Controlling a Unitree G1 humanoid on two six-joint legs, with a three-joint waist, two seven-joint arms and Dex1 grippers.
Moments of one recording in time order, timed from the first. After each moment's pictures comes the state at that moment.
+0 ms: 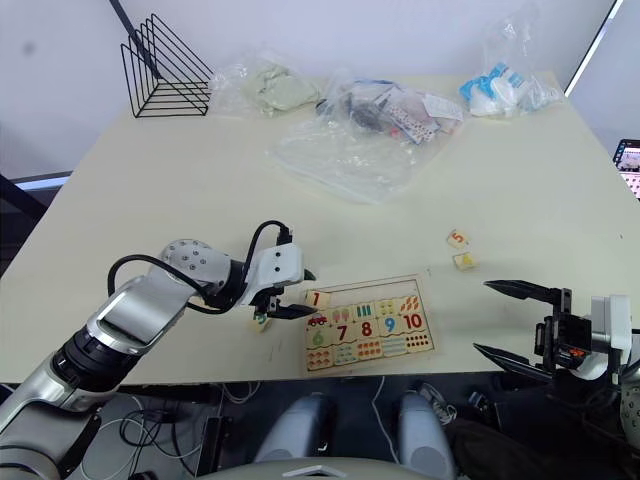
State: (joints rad) left arm -0.50 0.83 -0.41 -0.33 -0.11 0.65 -1.10; right arm 0.19 -0.67 -0.37 -0.12 0.73 -0.11 1.49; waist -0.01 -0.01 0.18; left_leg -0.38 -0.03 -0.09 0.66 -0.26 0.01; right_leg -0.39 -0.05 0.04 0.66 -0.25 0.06
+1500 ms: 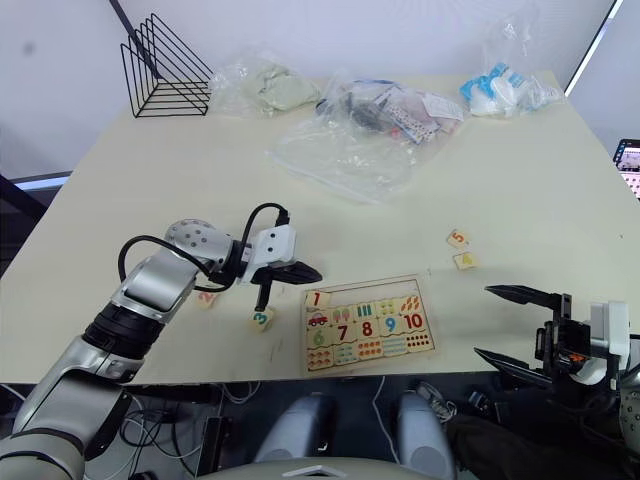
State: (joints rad) left arm -0.59 0.71 -0.36 0.05 -0.10 0.26 -1.26; right arm 0.20 -0.66 -0.37 -0.09 0.71 -0.14 1.50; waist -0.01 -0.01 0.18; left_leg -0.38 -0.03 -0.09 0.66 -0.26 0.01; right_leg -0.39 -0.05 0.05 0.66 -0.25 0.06
